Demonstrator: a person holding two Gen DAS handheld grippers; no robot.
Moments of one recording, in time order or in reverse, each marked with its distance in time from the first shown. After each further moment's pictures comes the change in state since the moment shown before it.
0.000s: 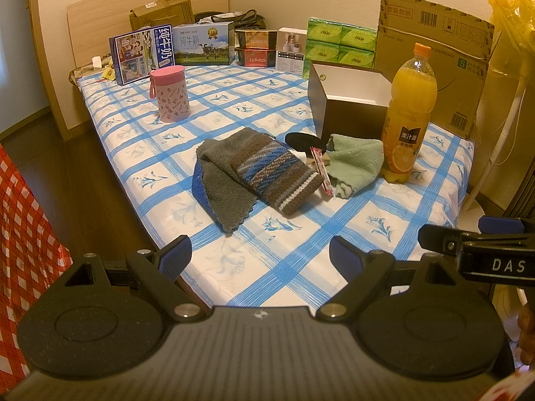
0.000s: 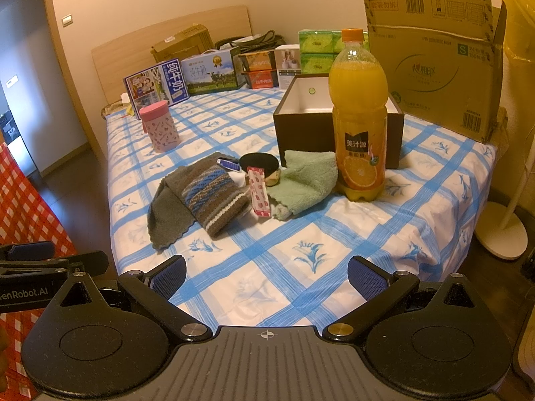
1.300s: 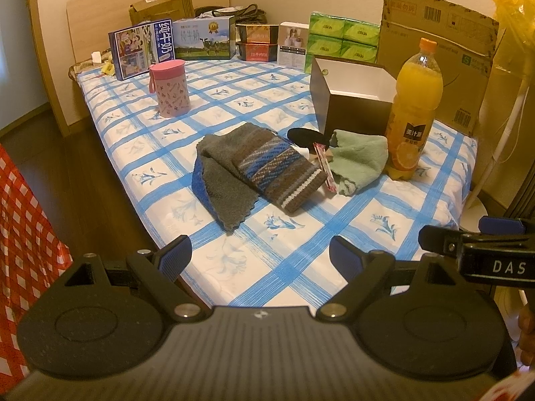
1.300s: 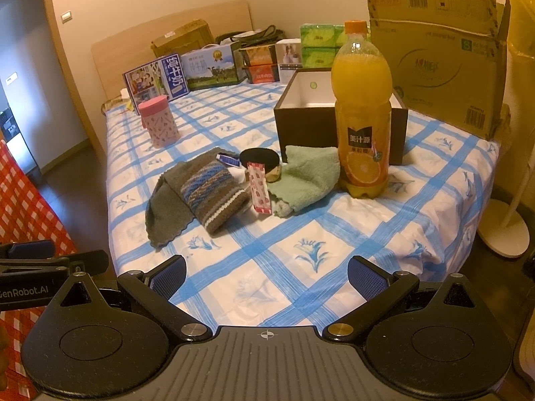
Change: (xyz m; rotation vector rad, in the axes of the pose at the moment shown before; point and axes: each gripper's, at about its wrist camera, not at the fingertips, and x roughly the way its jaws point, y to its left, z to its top) left arm 0.004 0.000 -0.005 0.001 0.008 0.000; right arm 0.009 0.000 0.001 0.002 0.009 0.001
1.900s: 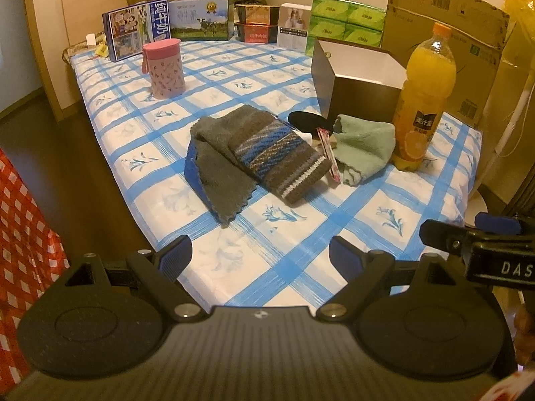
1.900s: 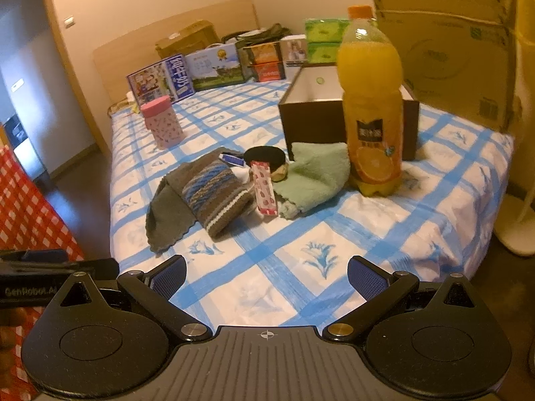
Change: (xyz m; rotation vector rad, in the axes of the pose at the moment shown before) left arm 0.037 0.005 0.007 -0.018 0.076 -0.015; right arm 0.027 -0.012 0.001 0.005 -0.003 0.052
